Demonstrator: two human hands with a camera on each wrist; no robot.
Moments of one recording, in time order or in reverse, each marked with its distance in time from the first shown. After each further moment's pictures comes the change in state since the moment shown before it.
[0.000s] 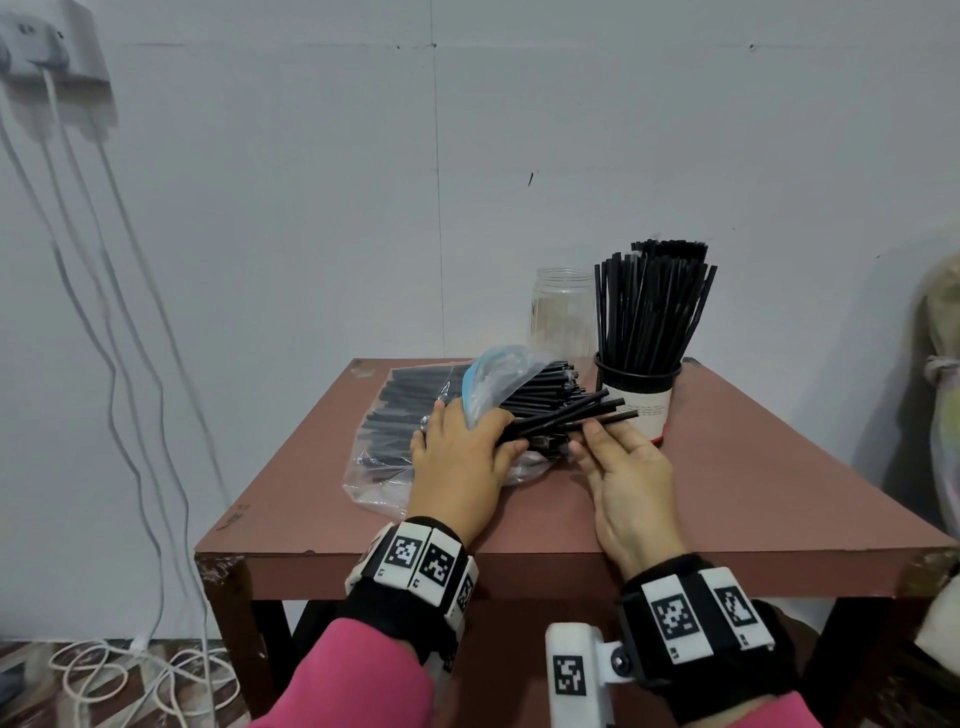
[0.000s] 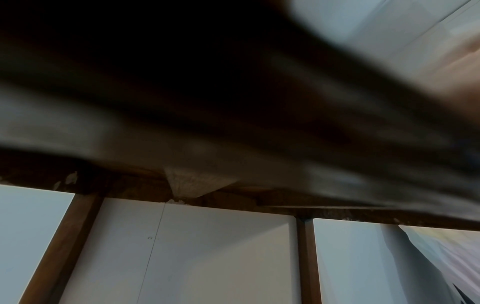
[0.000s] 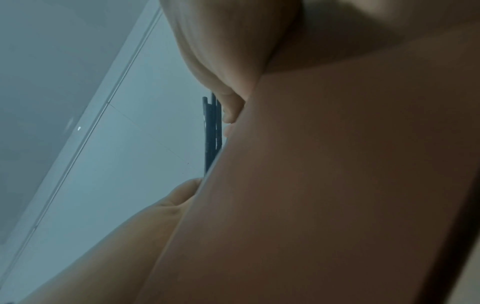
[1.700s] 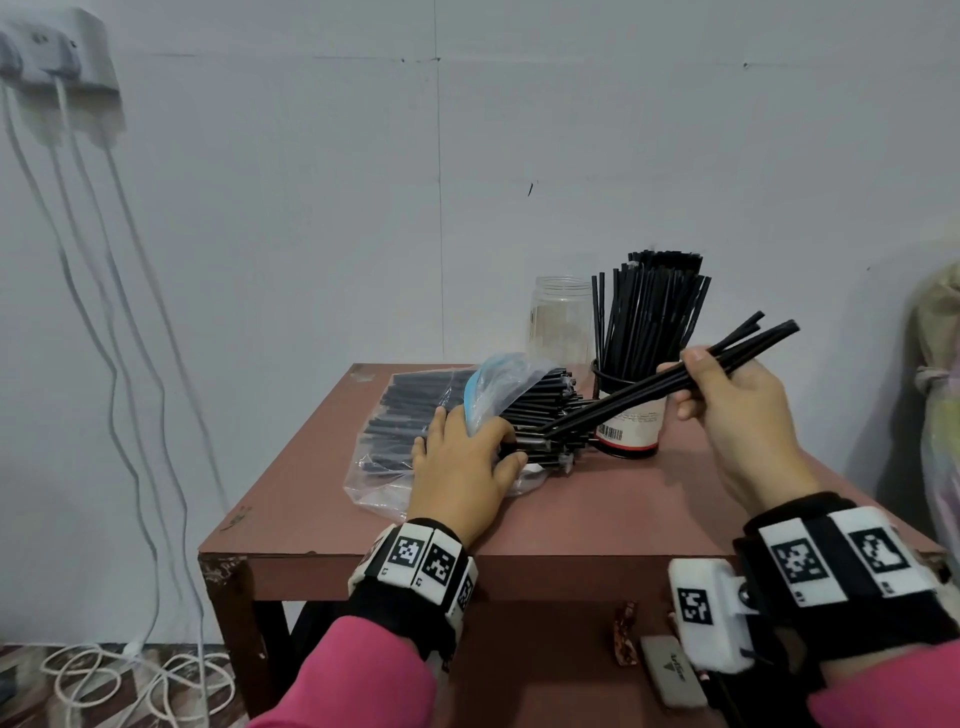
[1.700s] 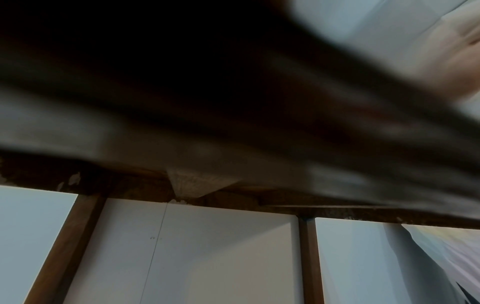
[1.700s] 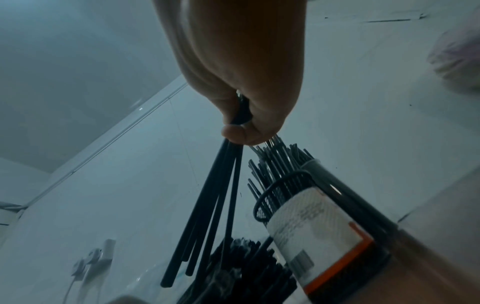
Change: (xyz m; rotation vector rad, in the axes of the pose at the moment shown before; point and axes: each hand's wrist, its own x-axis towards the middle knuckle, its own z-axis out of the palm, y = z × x) left_hand 0.000 -0.002 0.001 -0.016 -0.036 0.005; right_hand 0.033 -0.096 -0.022 -0.562 0.016 -0.295
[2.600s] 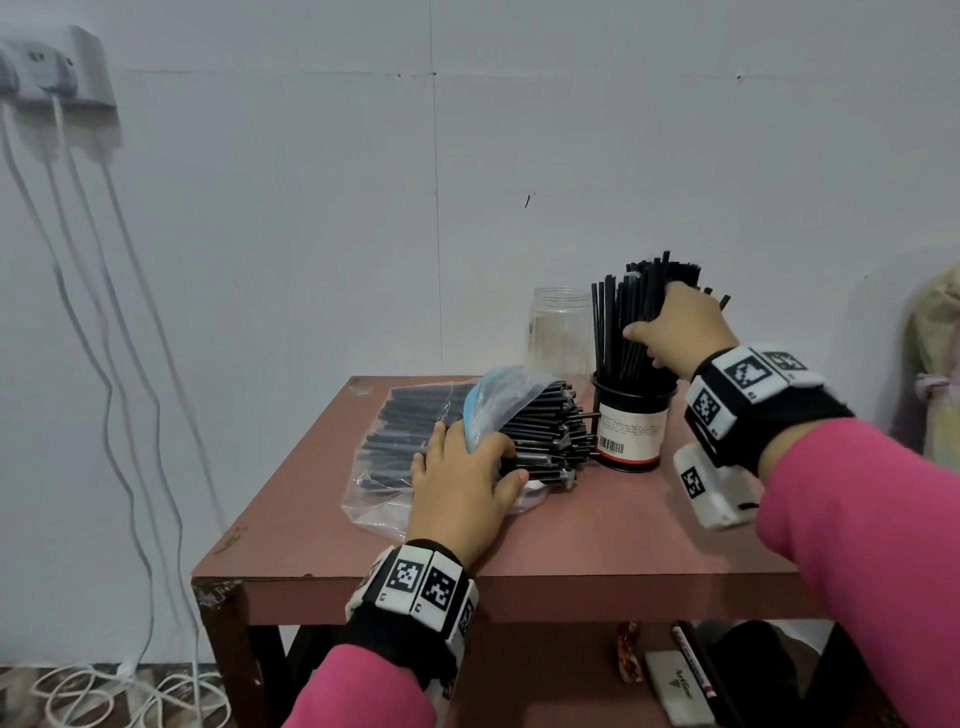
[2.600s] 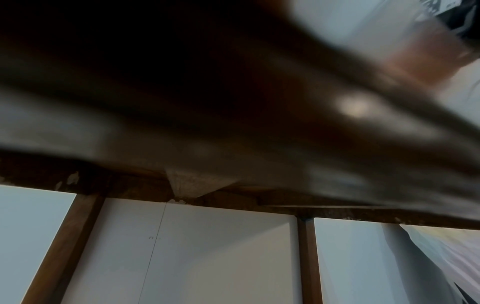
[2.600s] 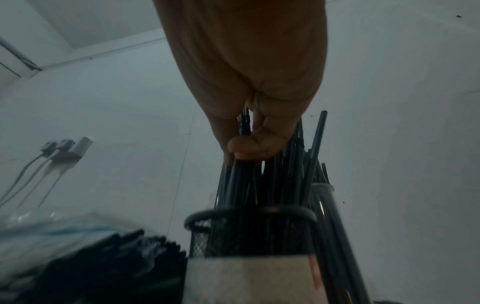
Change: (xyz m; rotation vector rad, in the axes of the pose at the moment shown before) left_hand -0.001 0.000 -0.001 -0.003 -0.005 0.001; right_hand 0.085 -0.035 0.041 -0.943 -0.159 -0.054
